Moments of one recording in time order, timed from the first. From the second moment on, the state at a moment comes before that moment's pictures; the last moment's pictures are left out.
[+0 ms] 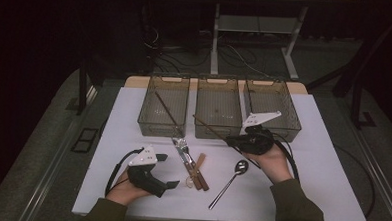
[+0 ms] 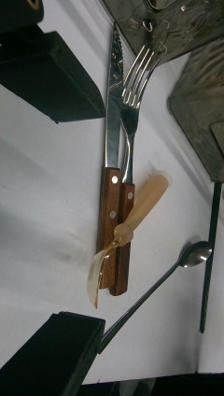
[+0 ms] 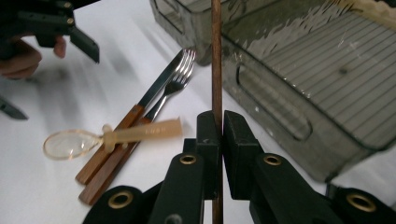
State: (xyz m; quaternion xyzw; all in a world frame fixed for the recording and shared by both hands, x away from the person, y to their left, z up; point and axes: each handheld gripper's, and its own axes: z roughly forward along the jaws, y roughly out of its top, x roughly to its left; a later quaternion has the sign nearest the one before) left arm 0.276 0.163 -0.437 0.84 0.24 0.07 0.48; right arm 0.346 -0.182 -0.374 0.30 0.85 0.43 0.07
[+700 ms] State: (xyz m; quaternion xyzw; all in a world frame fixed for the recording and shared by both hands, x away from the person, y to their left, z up) left arm 0.277 0.164 -0.436 0.84 0.24 0.07 0.49; right arm 0.397 -0.118 -0.349 0.34 0.84 0.42 0.09
